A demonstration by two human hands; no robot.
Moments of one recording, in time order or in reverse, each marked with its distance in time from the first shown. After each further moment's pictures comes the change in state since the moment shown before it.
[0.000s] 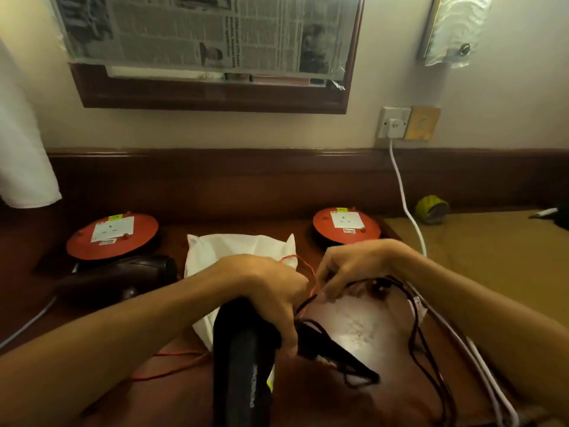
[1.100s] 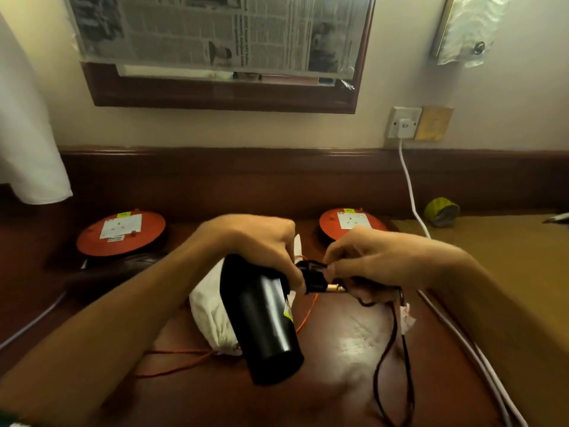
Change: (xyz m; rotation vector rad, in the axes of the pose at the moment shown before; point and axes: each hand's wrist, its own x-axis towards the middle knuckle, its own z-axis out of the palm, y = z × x) left_hand -0.018 -0.041 -0.034 -0.291 0.241 -0.008; right_hand -0.052 -0.048 0.023 0.040 0.333 -0.010
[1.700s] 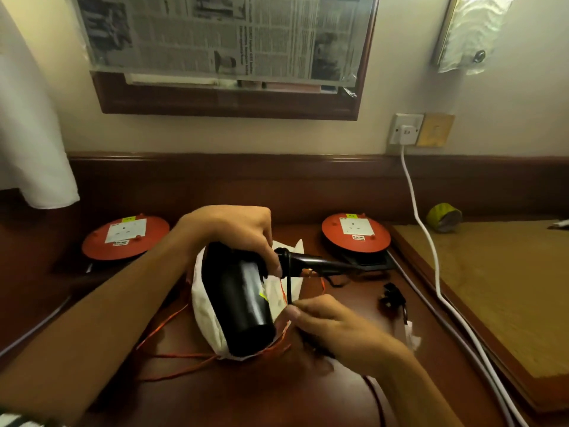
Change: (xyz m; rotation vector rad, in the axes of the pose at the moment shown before) left_hand -0.010 -0.036 -0.017 -0.041 0.085 -0.123; right_hand 0.031 0.033 0.110 0.598 0.005 -0.159
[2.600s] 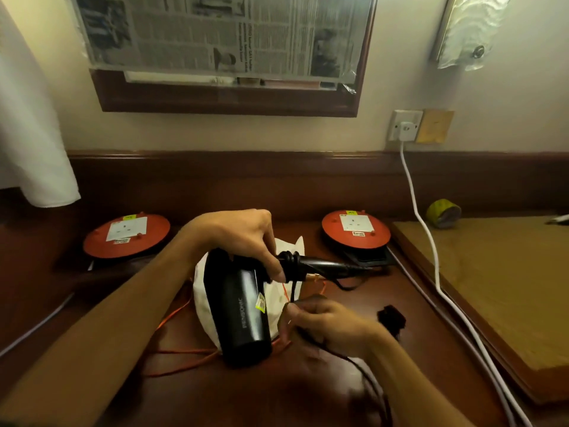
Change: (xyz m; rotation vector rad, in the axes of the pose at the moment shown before) left_hand -0.008 -0.001 0.010 -0.140 -0.001 0.061; right_hand 0.025 0.034 -0.013 0.107 -0.163 0.029
